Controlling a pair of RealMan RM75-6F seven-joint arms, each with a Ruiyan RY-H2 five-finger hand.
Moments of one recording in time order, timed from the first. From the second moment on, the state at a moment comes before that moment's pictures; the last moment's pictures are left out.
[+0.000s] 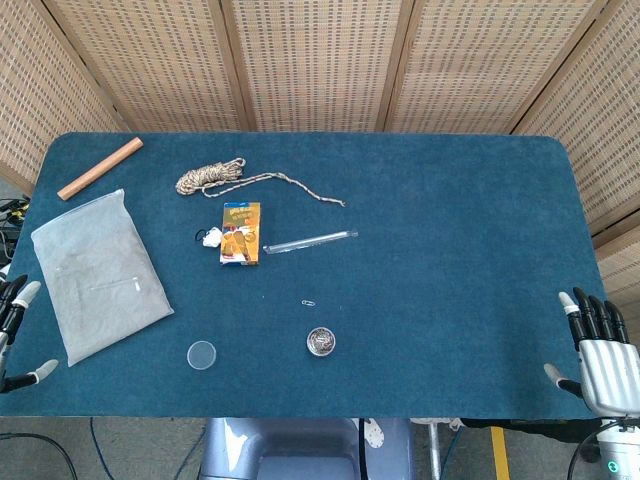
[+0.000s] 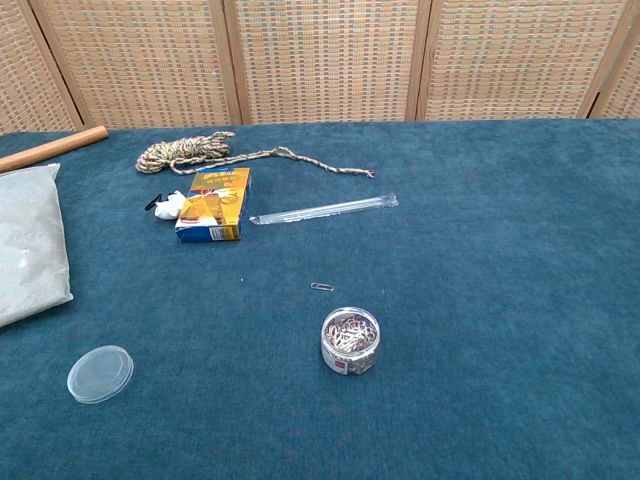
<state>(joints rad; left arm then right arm) -0.04 -0.95 0.01 -1.77 1.57 1.53 0.03 0.03 -1.10 0.05 -1.73 -1.47 1.53 -0.26</state>
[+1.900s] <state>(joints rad) -0.13 -0.97 -0.04 -1.74 1.38 1.33 0.05 0.97 -1.76 0.25 -1.37 -0.71 0.80 -0.59</state>
